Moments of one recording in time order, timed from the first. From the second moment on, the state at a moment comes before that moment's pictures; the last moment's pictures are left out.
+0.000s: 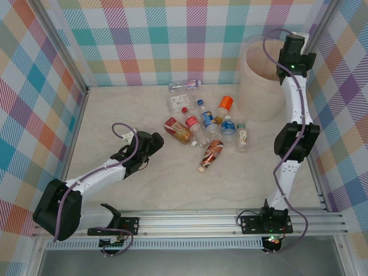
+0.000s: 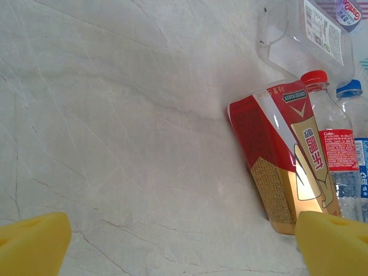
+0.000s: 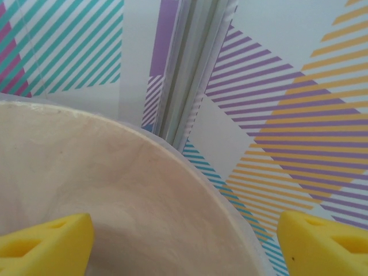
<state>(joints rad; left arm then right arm) -0.52 1.25 0.64 -0.13 -0.30 -1.03 -0.09 2.18 2.33 -0.52 0.57 -0.05</state>
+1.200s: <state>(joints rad) -0.58 1.35 0.72 -0.06 -0.15 -1.02 -0.05 1.37 1.40 -0.34 -0.24 0.42</state>
